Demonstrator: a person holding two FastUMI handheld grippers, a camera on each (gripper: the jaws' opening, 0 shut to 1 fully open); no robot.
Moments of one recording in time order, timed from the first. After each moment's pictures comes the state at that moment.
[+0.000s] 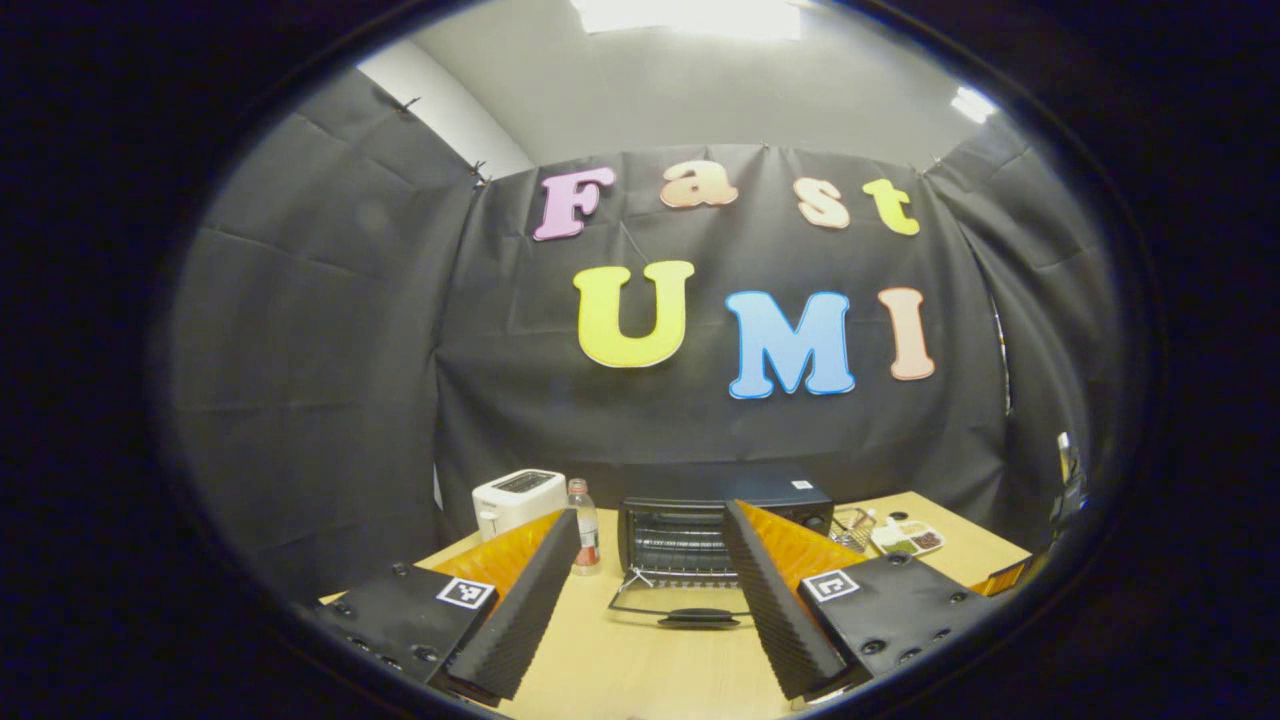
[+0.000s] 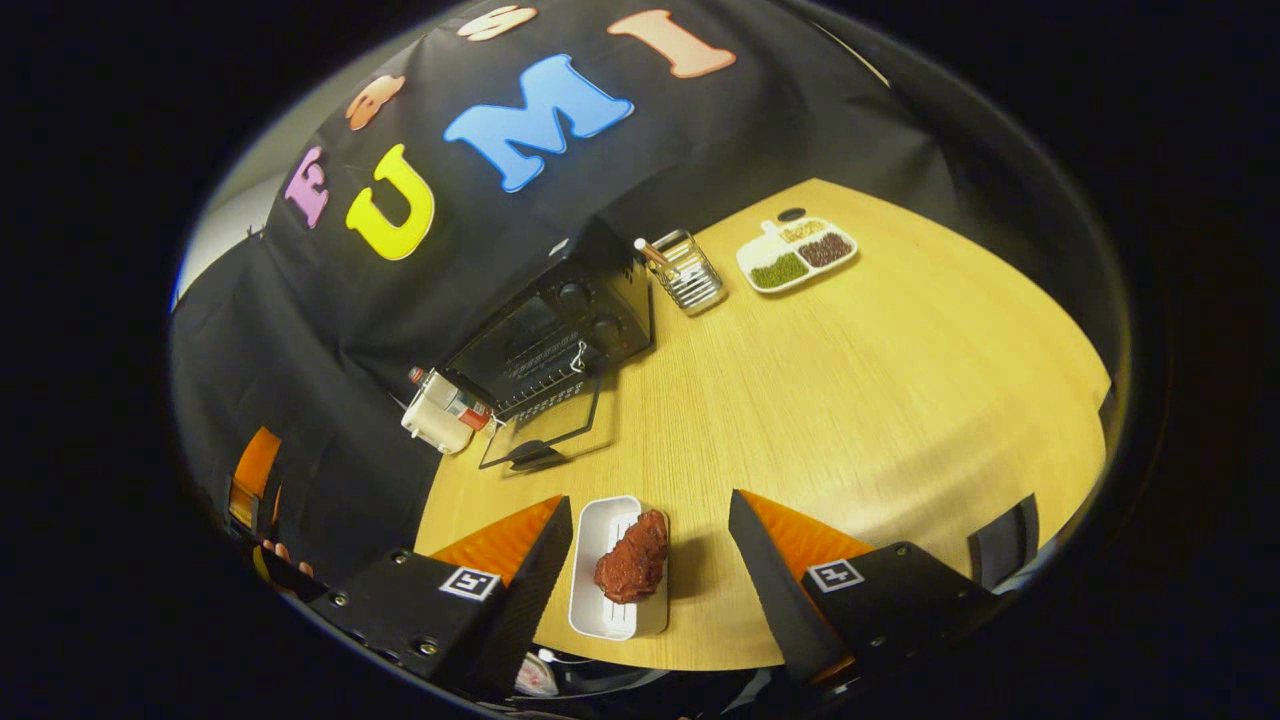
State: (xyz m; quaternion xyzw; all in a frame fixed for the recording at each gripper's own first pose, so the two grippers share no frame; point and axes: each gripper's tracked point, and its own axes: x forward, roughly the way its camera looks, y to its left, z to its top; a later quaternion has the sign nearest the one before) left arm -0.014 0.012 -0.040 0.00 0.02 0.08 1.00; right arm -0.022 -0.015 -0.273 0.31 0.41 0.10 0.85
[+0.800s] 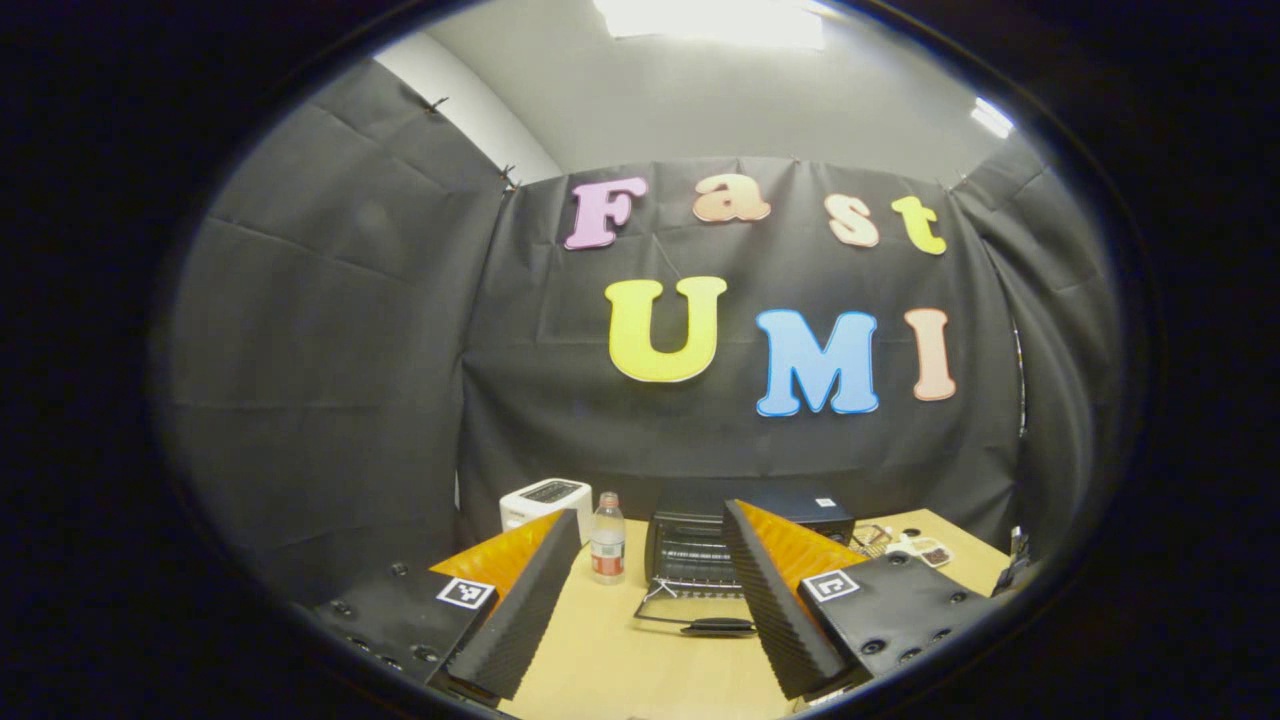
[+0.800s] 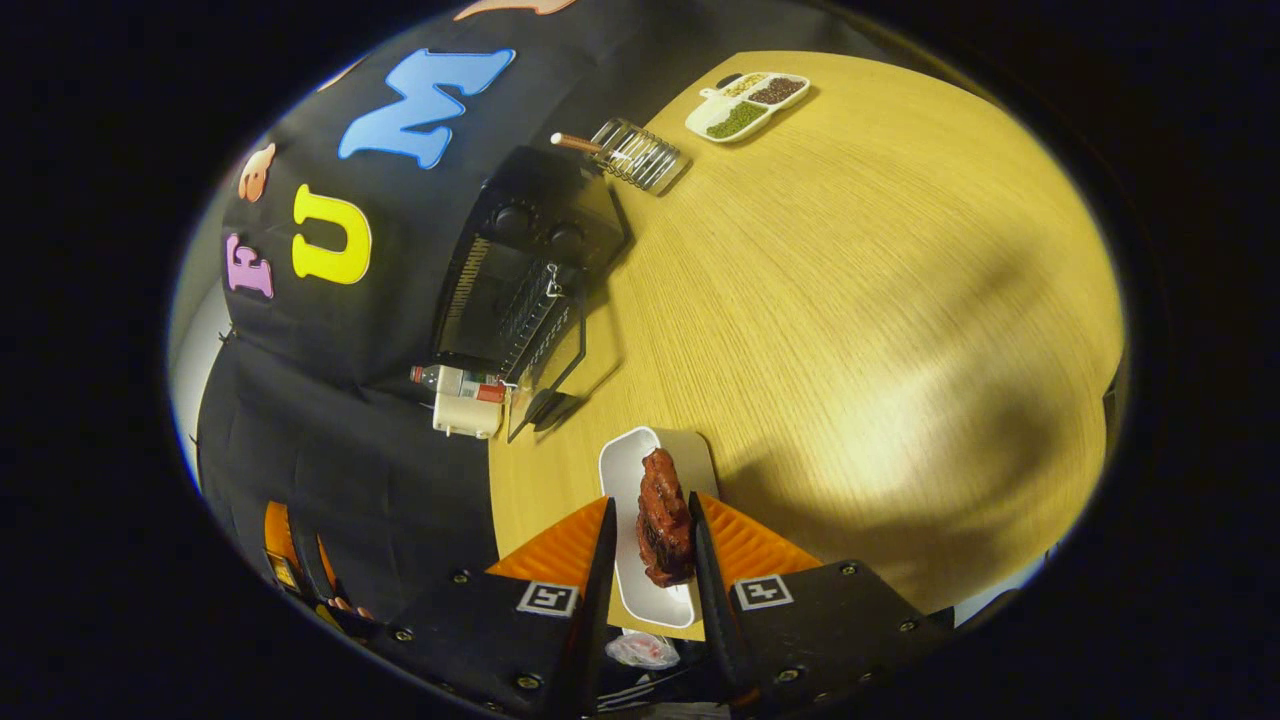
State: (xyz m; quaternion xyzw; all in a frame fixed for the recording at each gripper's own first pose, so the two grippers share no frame) left arm -0.023 0.051 -0.025 -0.02 0.01 0.10 0.99; right arm -0.038 0.029 -0.322 0.41 0.50 0.12 0.75
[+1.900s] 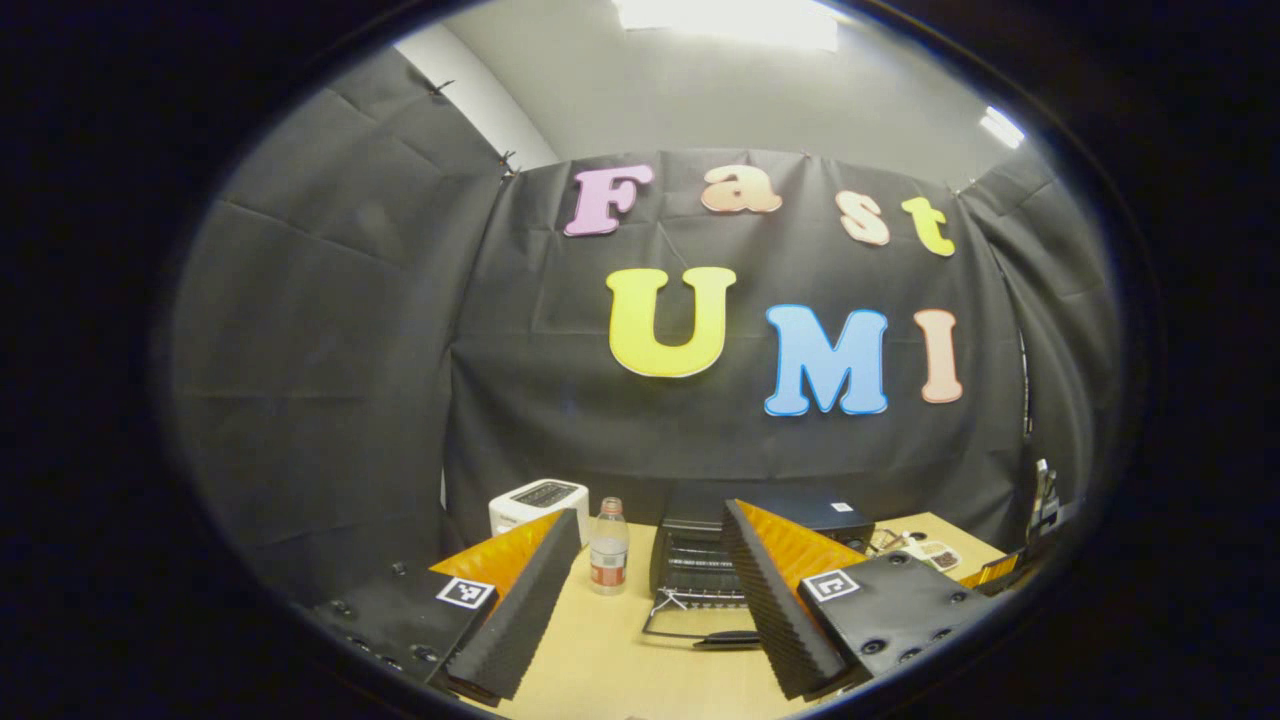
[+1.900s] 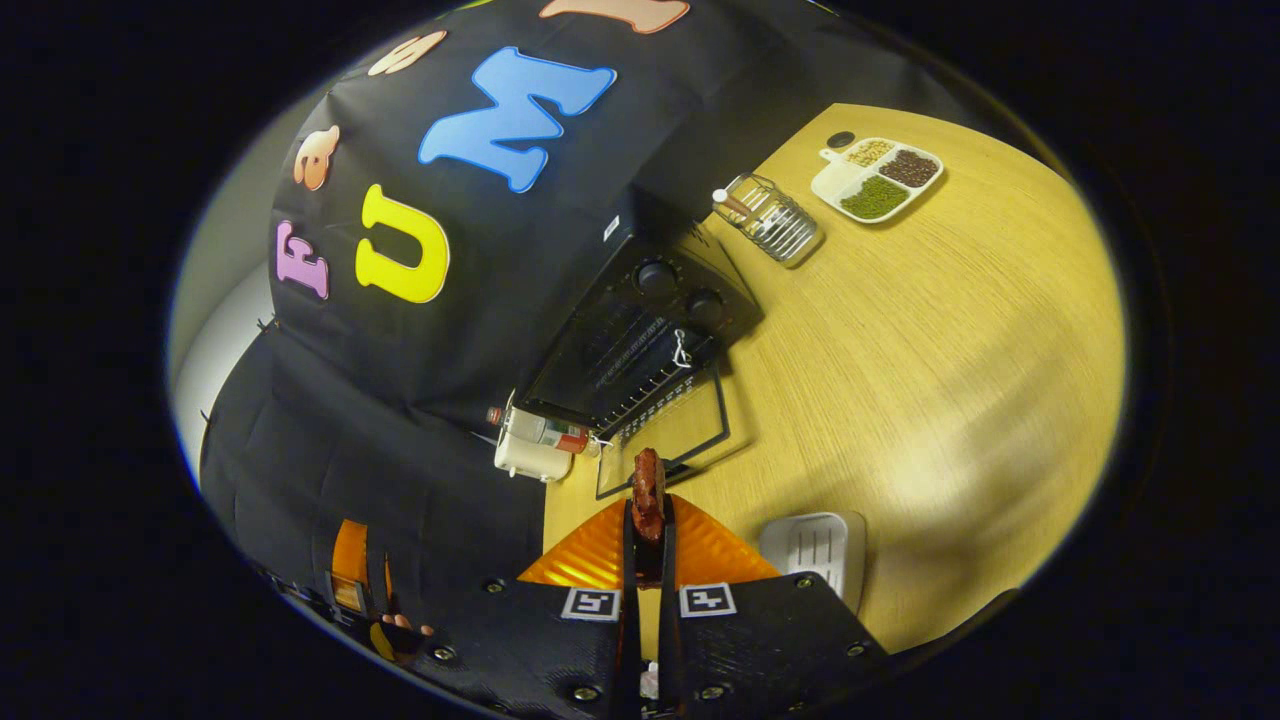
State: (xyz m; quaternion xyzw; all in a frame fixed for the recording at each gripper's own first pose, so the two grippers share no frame) left arm 0.027 0.094 -0.041 -0.04 0.01 0.10 0.99; right arm 0.058 0.092 -0.227 0.43 0.41 0.16 0.79
